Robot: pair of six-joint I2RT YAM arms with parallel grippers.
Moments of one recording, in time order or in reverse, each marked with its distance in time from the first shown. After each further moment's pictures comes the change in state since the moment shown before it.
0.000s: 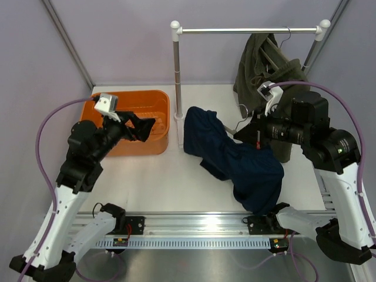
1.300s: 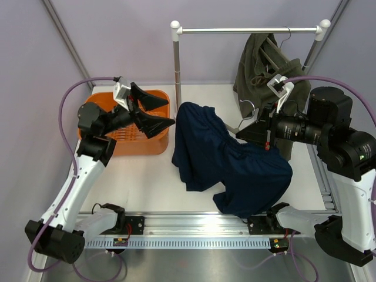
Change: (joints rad) left arm 0.094 0.281 0.008 0.677 0.826 -0.237; right arm 0.004 0.031 0.214 -0.070 -0.143 0.016
